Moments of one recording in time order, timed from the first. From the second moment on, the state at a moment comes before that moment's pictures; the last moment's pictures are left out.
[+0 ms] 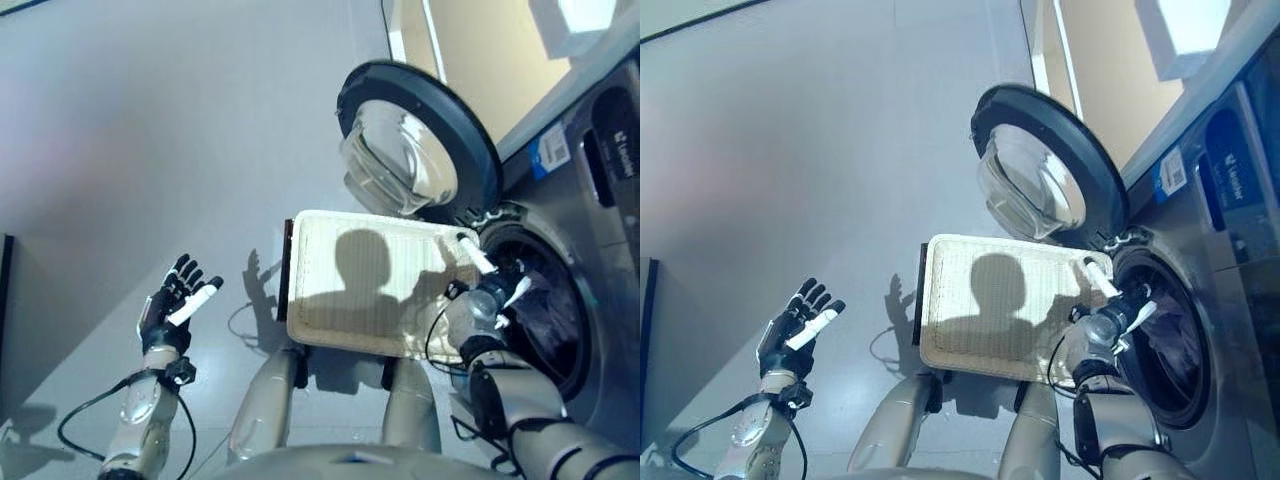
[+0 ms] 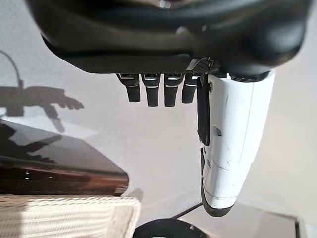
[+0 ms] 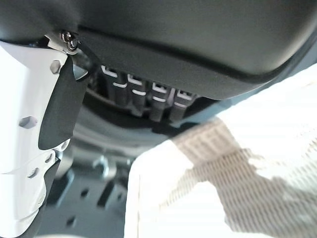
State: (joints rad) left arm 0.24 0.38 -0.10 0.29 -0.69 -0.33 0.06; right arm -0.50 -0.26 -0.09 1.17 0.61 -0.35 -0.53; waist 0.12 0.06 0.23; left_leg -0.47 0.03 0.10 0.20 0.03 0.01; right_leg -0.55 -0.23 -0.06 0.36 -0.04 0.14
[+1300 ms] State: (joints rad) left arm 0.25 0.26 0.00 0.58 -0.42 -0.29 0.05; right arm 0.07 -0.21 0.07 0.93 0.35 -0.26 -0.20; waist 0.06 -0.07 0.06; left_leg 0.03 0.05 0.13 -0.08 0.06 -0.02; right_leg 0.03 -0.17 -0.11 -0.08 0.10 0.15
